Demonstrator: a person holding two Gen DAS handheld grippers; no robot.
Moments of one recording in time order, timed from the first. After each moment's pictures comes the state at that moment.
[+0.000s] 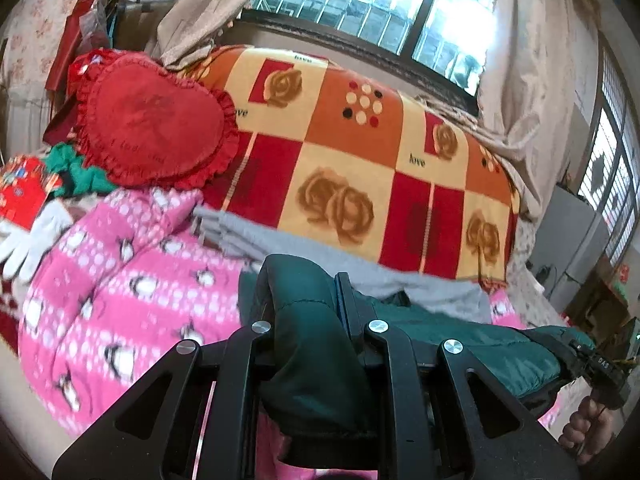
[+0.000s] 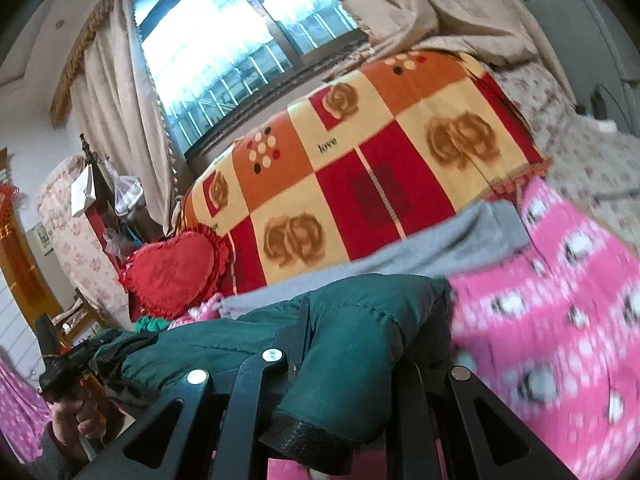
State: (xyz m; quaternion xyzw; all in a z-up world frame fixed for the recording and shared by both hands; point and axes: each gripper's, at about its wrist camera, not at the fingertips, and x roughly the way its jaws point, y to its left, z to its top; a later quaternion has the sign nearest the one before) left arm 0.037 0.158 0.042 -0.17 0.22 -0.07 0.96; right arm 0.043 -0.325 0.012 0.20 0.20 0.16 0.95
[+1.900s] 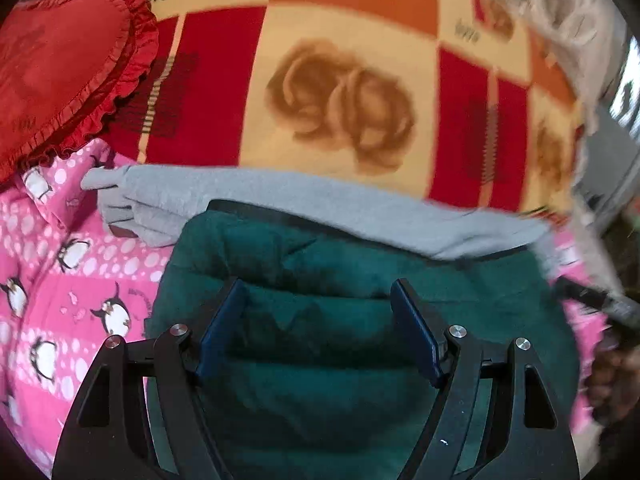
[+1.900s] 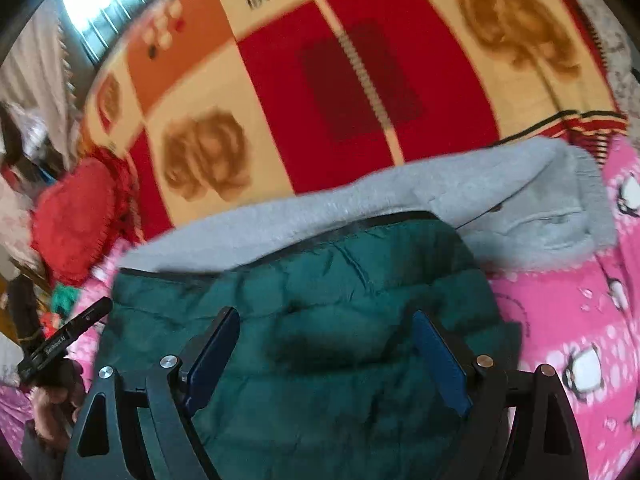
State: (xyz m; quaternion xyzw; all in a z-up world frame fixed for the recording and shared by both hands) left arm 0.299 0.096 -0.077 -0.07 0.42 -0.10 0.90; right arm 0.323 -0.270 -0.085 0.12 0.48 0.11 0.86
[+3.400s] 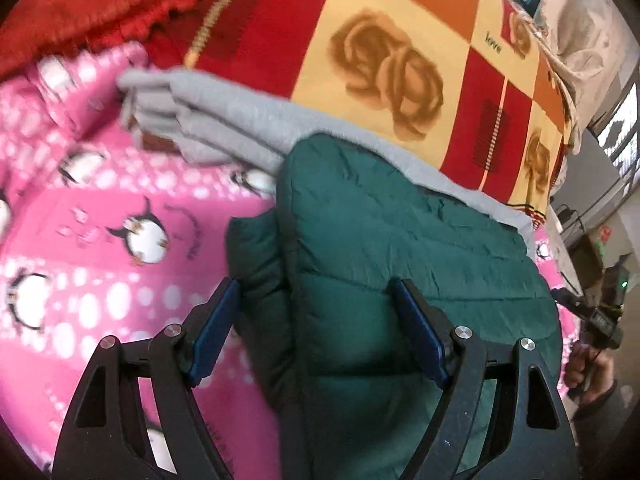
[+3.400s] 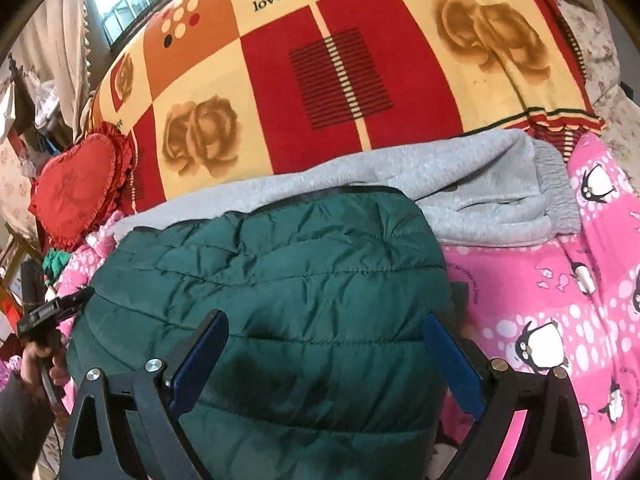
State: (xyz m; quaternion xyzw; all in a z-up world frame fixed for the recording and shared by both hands) left arm 0.261 0.189 -0.128 -0.17 0.45 -0.16 0.86; right arm 0.250 -0.316 -0.095 0.10 0.43 0.12 0.89
